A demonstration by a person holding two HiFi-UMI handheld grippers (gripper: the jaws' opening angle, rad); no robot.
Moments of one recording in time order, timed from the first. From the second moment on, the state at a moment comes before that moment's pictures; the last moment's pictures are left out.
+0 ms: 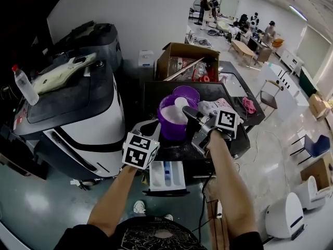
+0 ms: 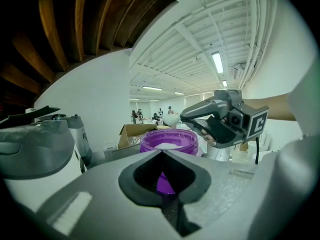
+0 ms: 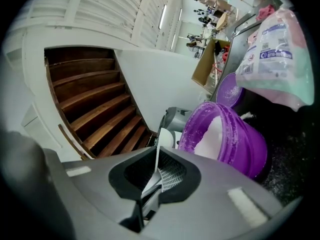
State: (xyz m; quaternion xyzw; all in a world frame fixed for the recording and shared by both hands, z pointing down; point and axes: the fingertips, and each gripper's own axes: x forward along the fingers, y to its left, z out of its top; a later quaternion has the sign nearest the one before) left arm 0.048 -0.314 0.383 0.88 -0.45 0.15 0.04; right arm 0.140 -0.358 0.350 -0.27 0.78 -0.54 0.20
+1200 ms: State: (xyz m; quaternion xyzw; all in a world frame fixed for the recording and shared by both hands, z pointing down) left arm 0.009 -0.258 0.400 0.86 -0.49 0.15 0.05; right arm 0.112 -0.293 0.354 -0.24 0.79 -0.54 0.19
